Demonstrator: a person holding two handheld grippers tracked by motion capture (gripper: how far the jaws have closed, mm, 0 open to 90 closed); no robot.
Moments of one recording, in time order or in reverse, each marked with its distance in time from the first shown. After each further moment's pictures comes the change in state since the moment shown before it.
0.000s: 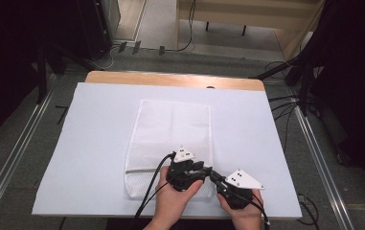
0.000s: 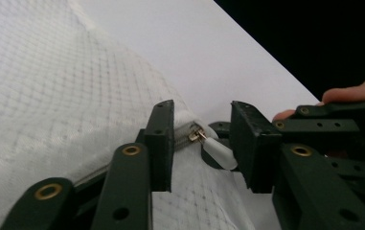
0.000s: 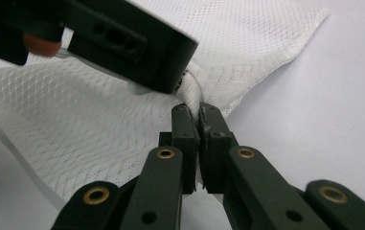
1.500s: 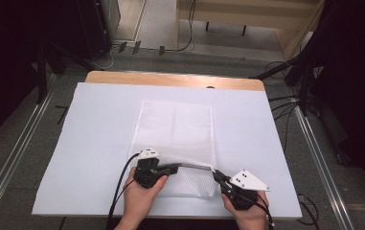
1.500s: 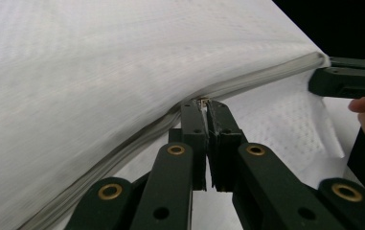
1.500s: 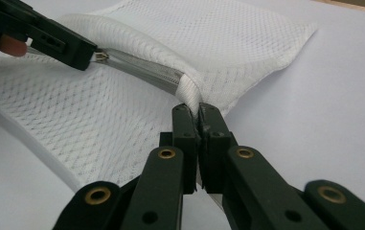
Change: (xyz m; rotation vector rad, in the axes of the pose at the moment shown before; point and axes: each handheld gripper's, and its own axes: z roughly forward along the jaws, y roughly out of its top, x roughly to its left) left arm 0.079 -0.026 -0.052 0.028 0.022 -0.058; right arm -0.003 0.005 -0.013 -0.016 -0.015 -0.020
